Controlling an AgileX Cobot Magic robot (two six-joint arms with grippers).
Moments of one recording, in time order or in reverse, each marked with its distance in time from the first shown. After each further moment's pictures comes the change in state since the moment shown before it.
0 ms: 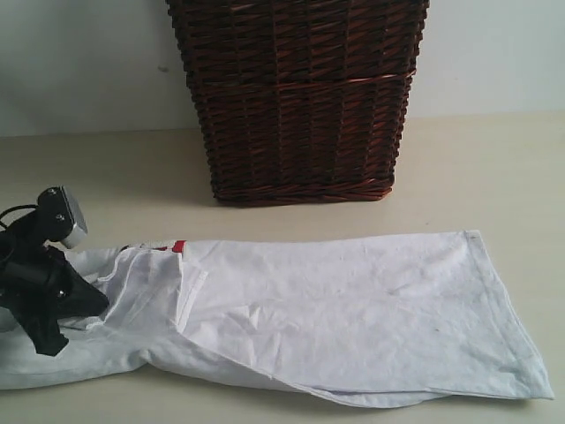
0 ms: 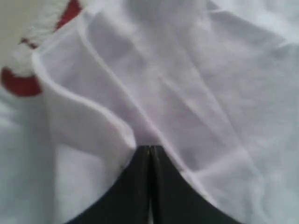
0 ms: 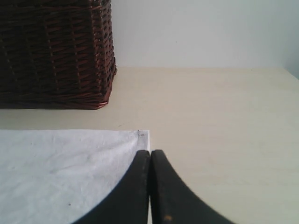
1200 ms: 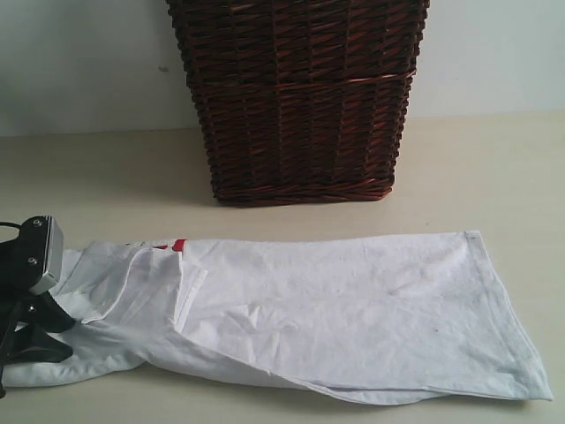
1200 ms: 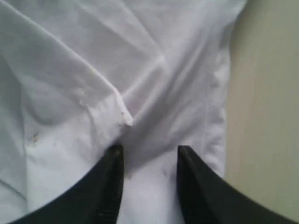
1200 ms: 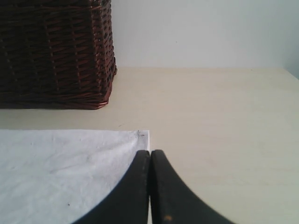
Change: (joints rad) left arm 0.026 -0.110 0.069 0.331 0.025 0.002; right arm 0.000 0.000 0.000 0.000 0.000 0.000
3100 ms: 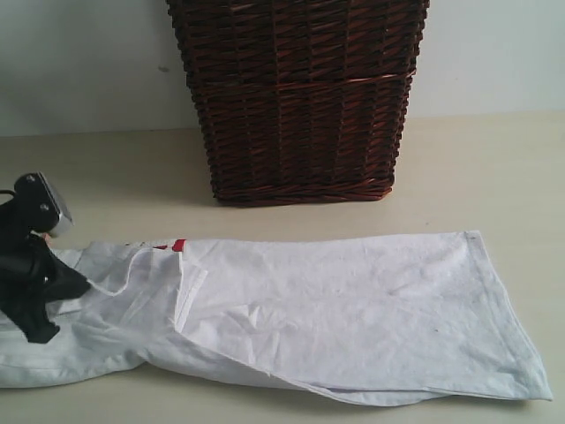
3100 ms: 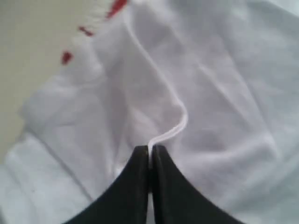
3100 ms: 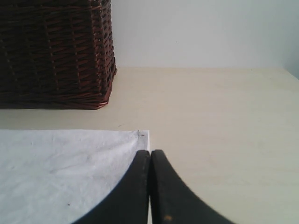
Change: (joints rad) left arm -0.033 -0.006 -0.014 -0.389 -0.167 0.000; right arm 0.000 0.000 0.000 0.000 0.000 0.000
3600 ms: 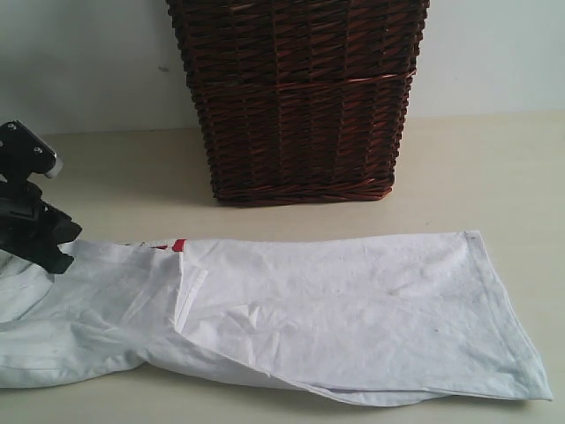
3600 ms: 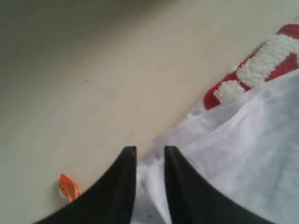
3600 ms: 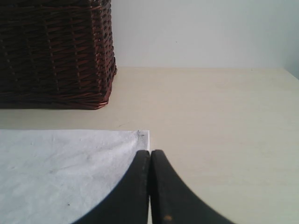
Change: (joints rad) left arm 0.000 0.050 -0.138 -0.170 -0.143 0.000; right arm 0.000 0.000 0.000 0.000 0.000 0.000
